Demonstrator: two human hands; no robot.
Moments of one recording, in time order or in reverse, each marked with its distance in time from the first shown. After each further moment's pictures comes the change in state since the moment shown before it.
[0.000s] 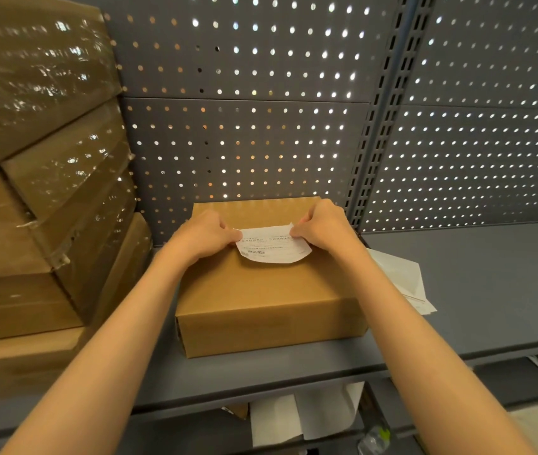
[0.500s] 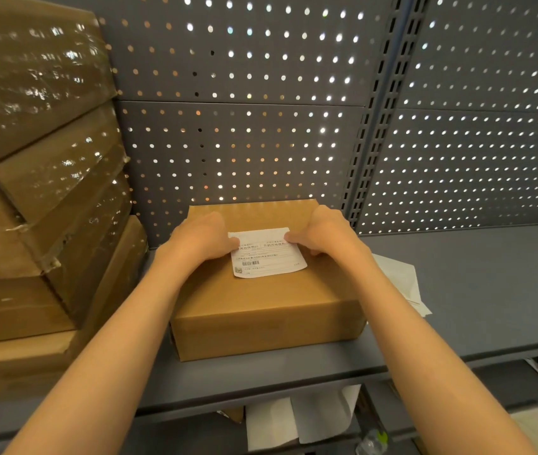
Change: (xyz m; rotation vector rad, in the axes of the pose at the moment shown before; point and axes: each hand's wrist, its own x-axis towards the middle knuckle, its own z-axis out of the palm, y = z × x) left_hand -0.002 0.016 0.002 0.415 0.075 -0.002; right_hand -0.002 0.005 -0.007 -0.226 -0.036 -0.013
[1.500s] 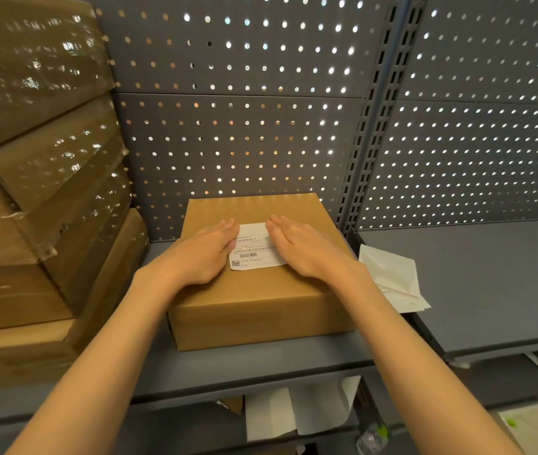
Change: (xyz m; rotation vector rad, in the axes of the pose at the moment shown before) left_hand -0.028 -0.013 0.019 0.017 -0.109 0.298; right_hand -0.027 0.005 0.022 -0.138 -0.154 -0.441
